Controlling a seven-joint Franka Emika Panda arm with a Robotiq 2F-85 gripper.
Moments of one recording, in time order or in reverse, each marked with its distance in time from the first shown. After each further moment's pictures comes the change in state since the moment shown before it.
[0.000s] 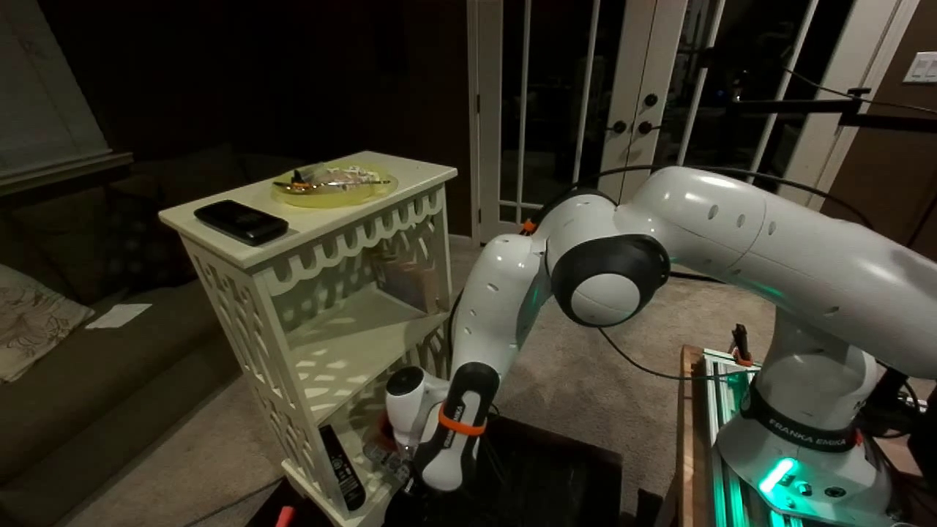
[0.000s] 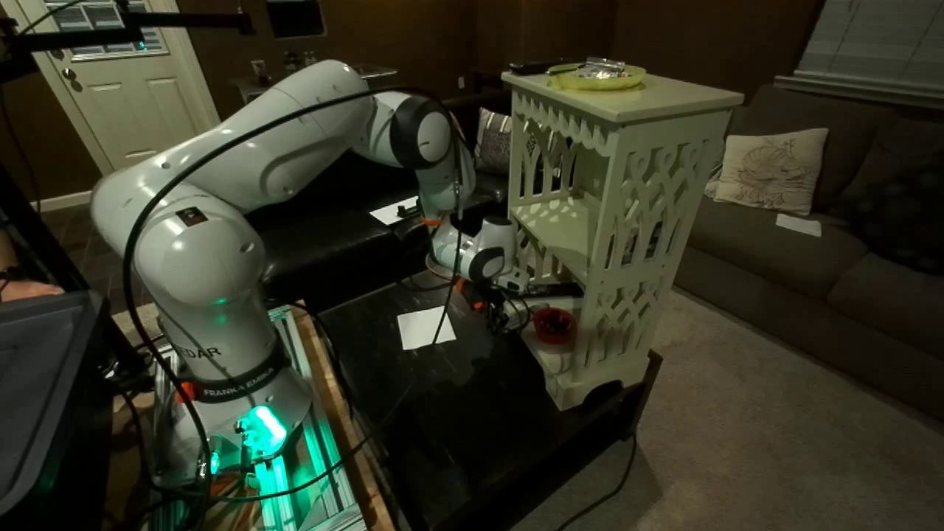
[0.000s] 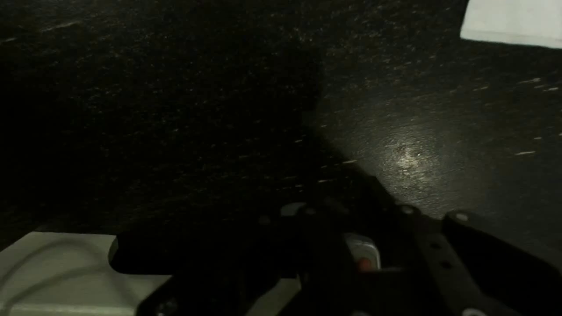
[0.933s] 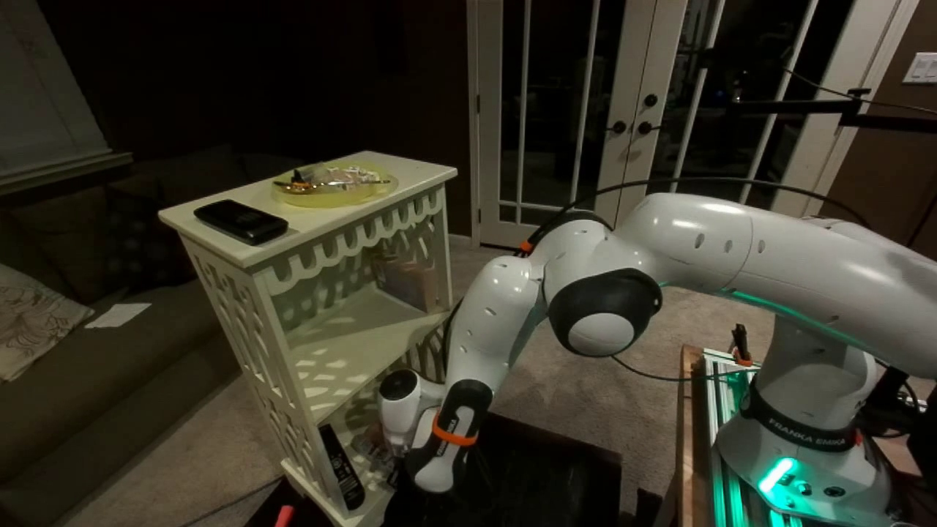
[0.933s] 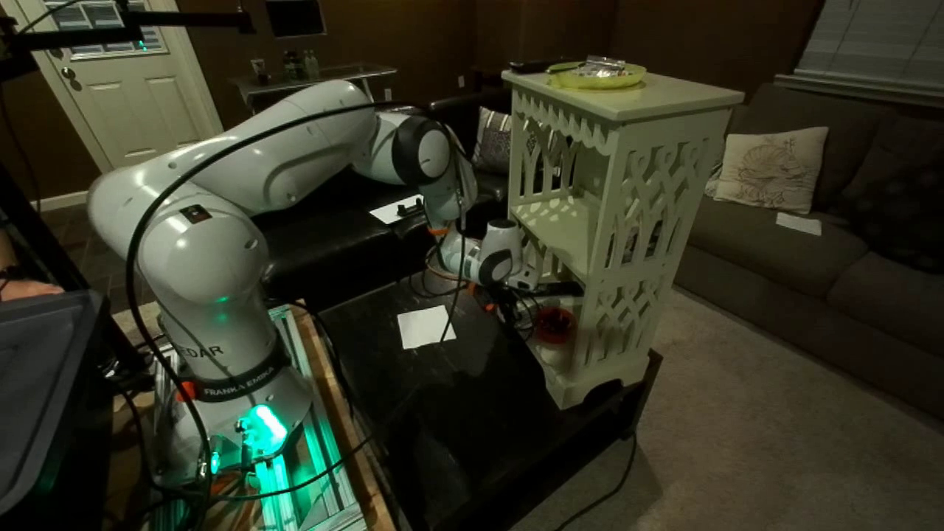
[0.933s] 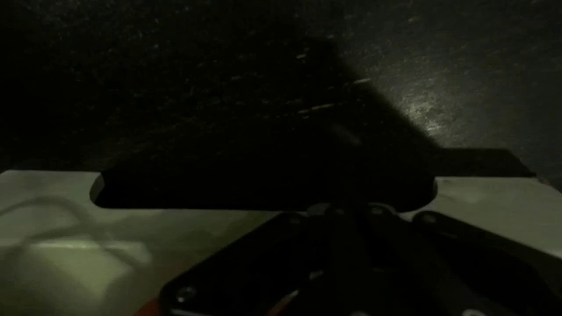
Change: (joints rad) arm 0.041 0.112 -0.073 0.162 0.000 0.051 0.054
